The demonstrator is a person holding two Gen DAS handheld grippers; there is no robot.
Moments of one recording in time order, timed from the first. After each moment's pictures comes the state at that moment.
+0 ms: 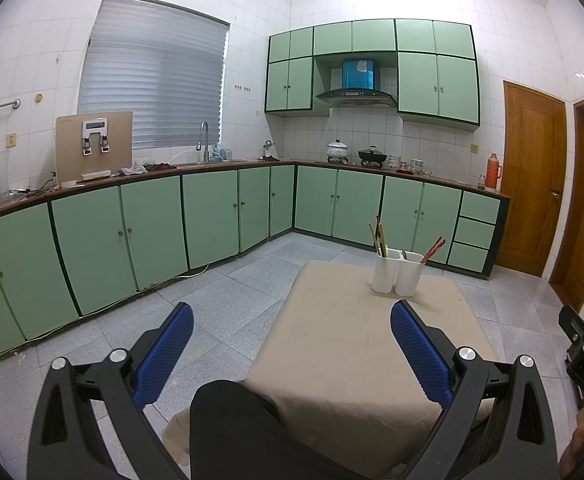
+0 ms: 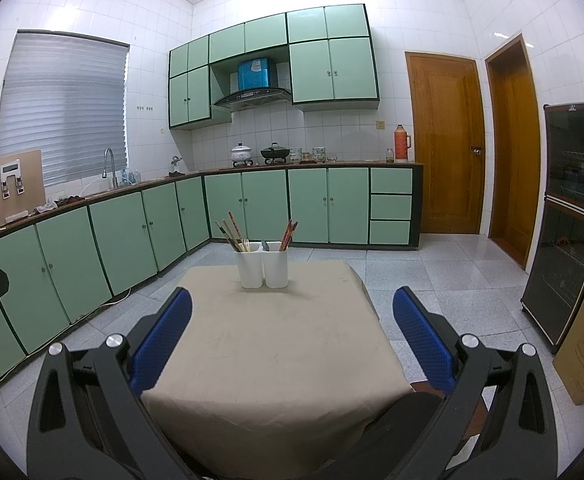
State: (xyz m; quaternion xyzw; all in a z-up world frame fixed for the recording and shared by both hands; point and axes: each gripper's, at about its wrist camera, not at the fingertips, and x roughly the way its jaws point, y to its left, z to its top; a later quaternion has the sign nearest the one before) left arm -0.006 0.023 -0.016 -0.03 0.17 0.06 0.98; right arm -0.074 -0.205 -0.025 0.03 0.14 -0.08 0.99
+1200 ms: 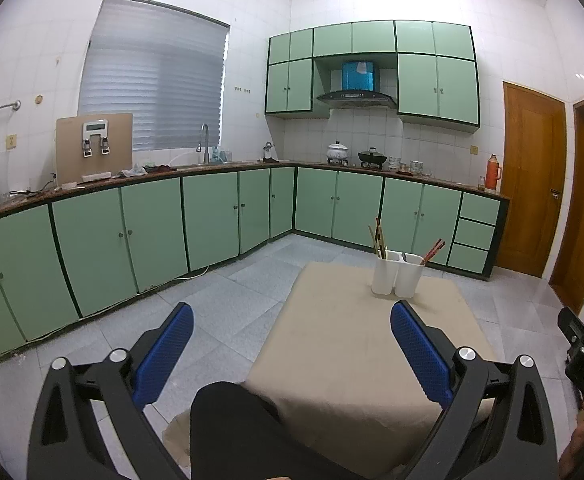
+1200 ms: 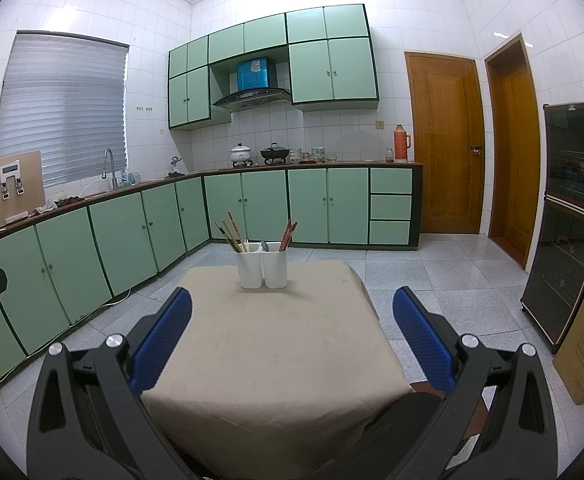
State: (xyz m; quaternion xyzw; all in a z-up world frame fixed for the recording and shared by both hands) left arm -0.007 0.020 -0.012 -0.03 0.17 0.06 0.98; right arm -0.074 -0.205 -0.025 0.03 0.14 -0.08 0.99
